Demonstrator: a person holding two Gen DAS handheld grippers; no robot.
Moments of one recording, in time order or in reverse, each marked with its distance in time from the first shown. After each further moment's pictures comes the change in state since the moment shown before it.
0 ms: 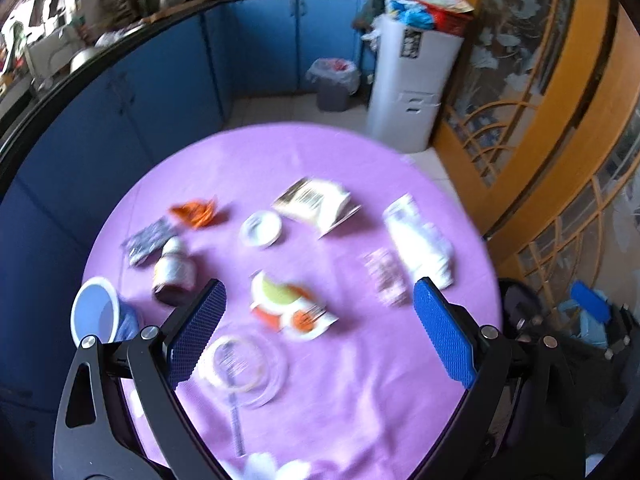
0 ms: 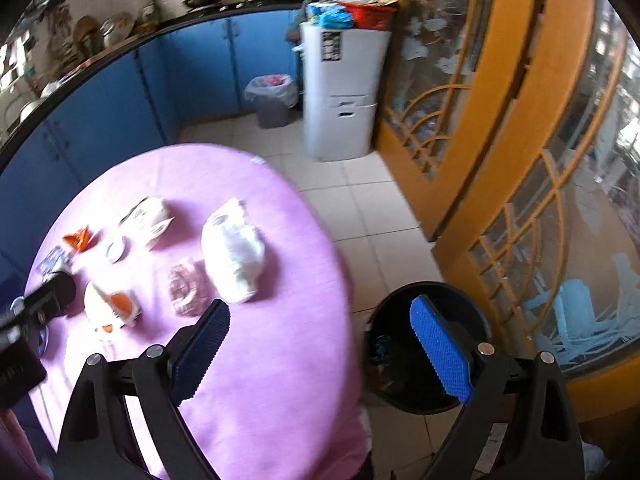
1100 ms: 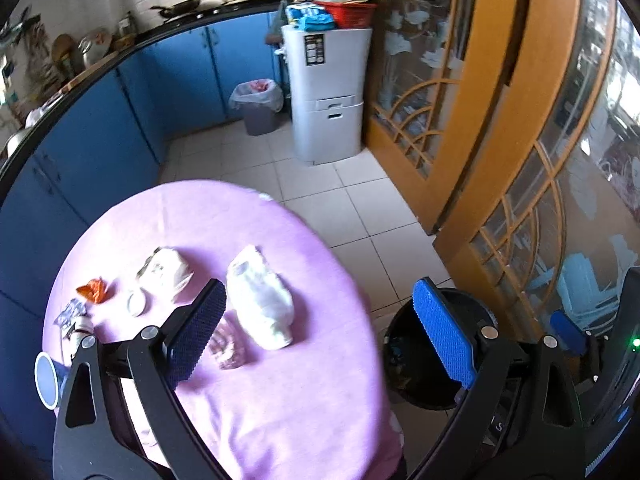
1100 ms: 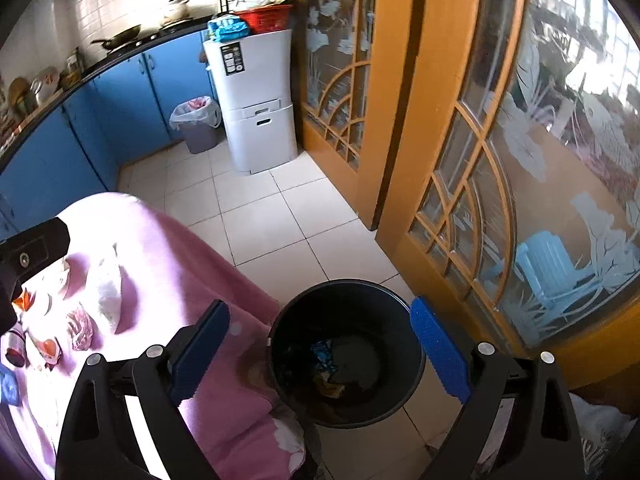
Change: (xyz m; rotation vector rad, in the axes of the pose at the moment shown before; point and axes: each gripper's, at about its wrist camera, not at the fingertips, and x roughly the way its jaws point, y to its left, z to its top) left arm 0.005 -0.165 0.040 0.220 -0.064 -0.118; right arm 0.007 -0.135 -0.009 0.225 -0.034 -0.142
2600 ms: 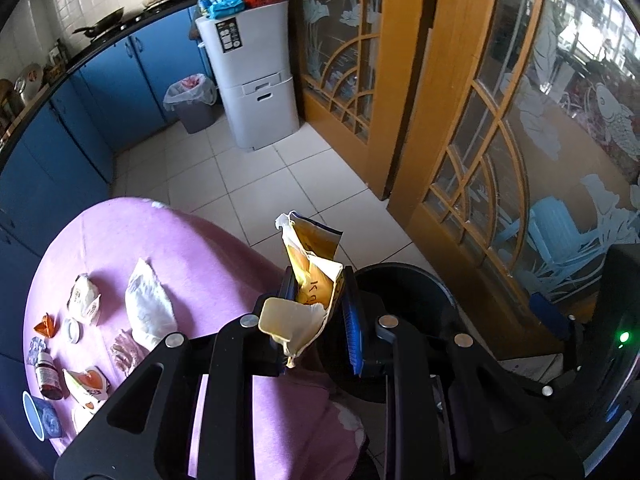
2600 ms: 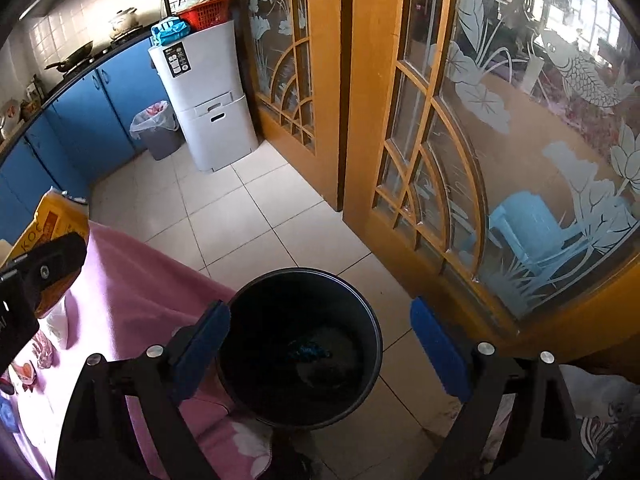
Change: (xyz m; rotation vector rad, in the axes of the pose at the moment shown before) left arm 0.035 -0.118 -0.001 0.202 0.084 -0.118; right arm 0.030 -0.084 -0.007 0.144 0.060 -0.047
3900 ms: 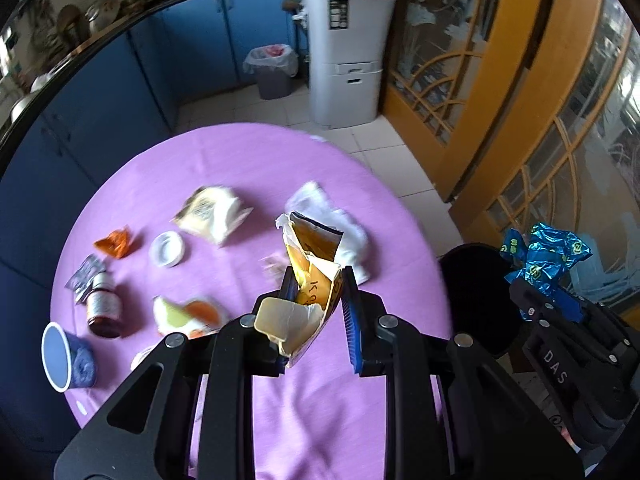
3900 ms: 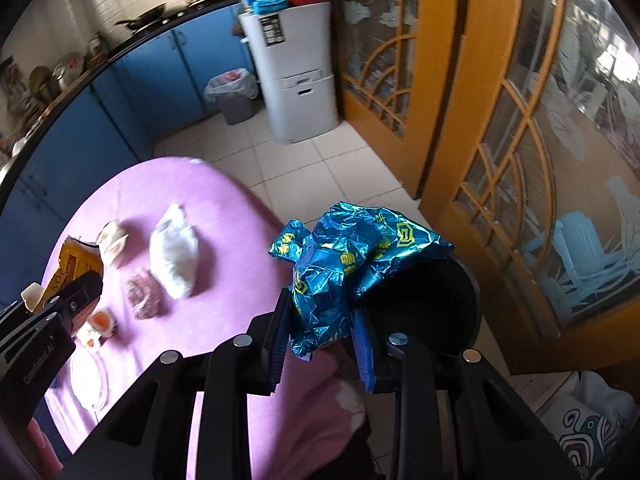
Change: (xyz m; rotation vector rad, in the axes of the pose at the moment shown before) left arm -0.042 0.155 -0.074 -0.216 0.025 0.102; right arm -0.046 0.118 -0.027 -0.141 0.065 0.162
